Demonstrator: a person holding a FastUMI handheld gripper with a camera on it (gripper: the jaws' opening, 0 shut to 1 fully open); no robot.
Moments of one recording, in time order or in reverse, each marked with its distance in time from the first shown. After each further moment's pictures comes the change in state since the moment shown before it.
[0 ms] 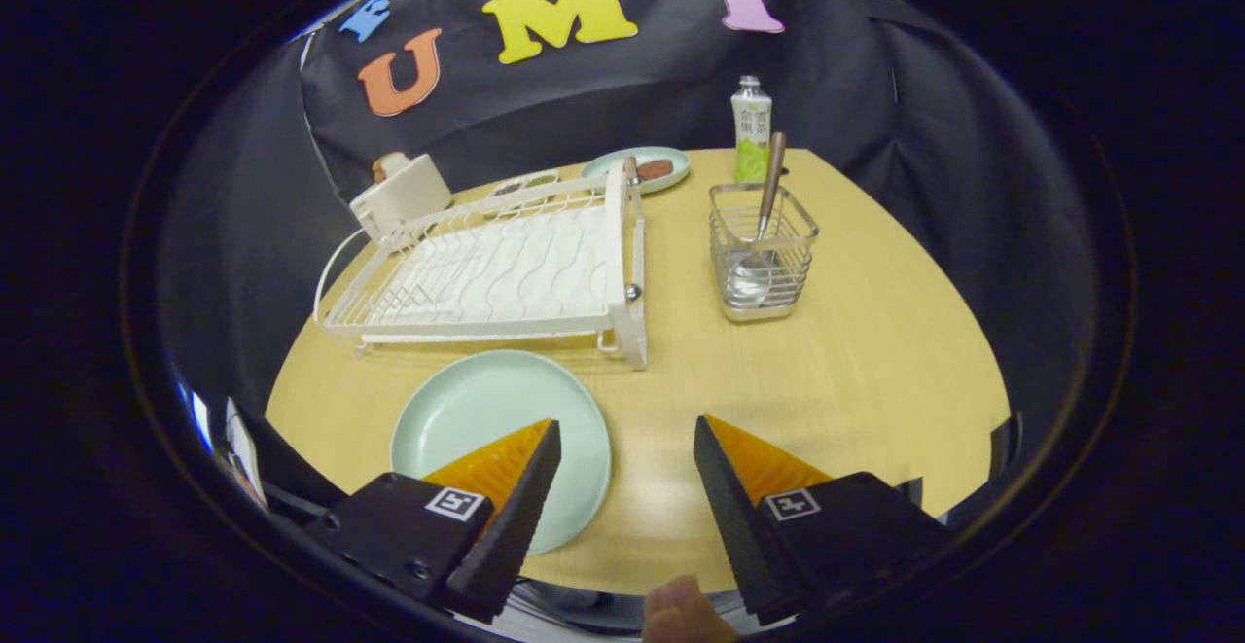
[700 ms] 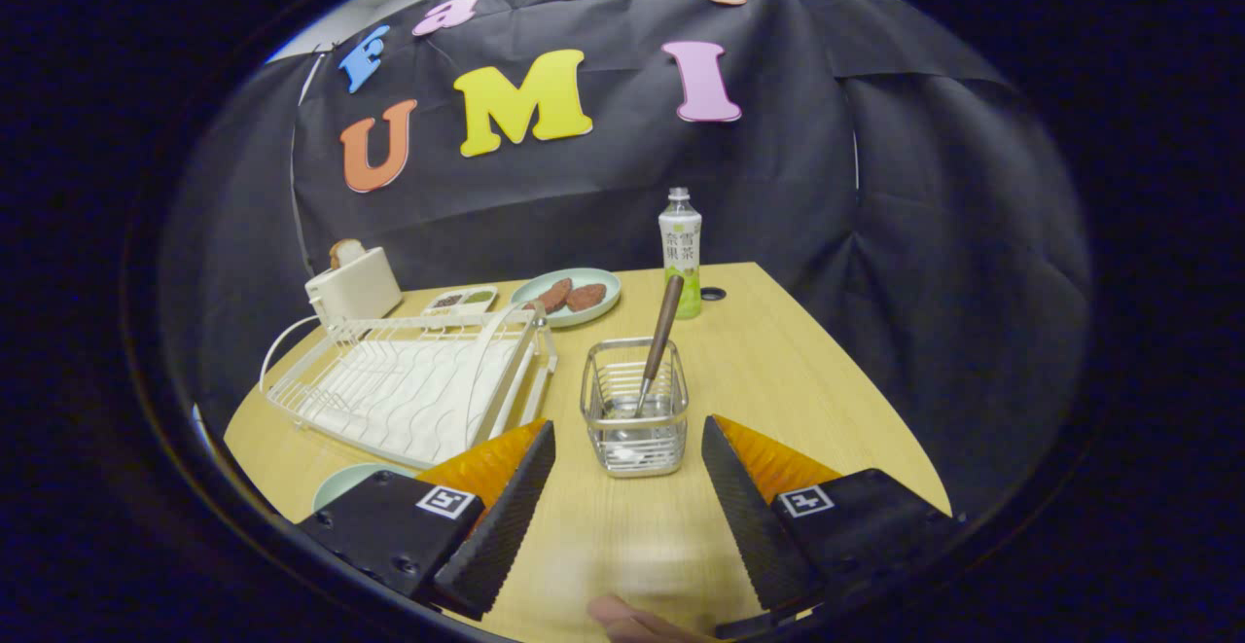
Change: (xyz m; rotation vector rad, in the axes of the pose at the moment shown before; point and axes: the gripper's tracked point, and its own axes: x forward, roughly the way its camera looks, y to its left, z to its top) arm 0.031 -0.084 0.114 -0.021 -0.327 -0.032
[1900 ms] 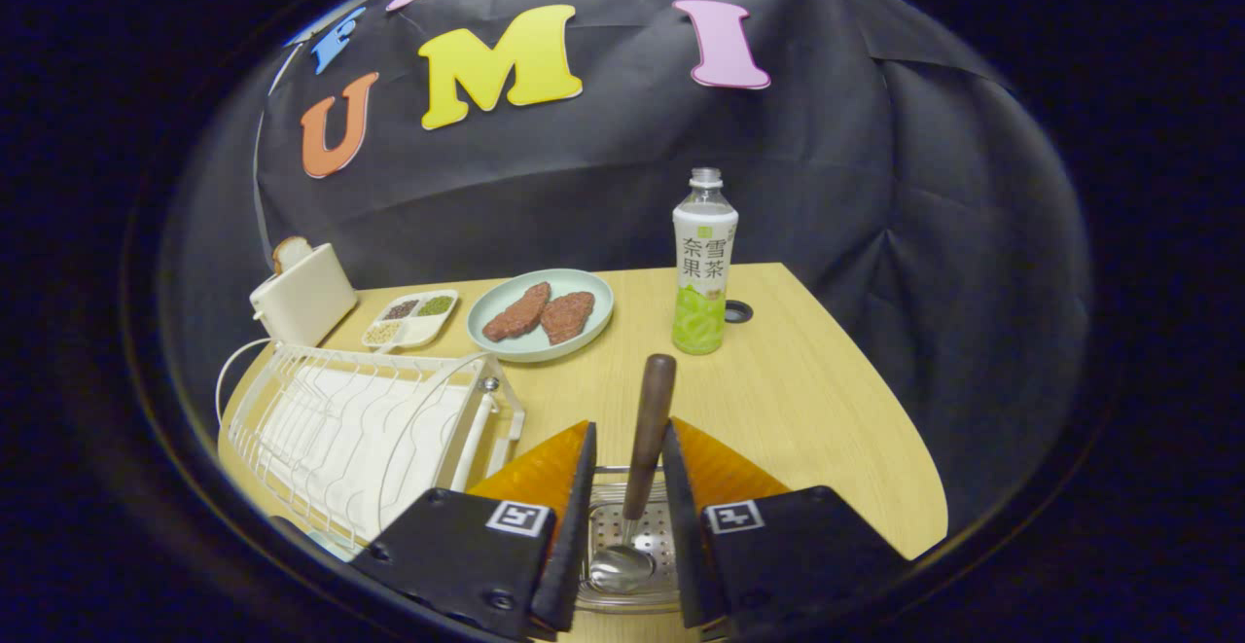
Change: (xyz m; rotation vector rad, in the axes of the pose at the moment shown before) arm 0.116 0.008 0.052 0.021 0.117 -0.017
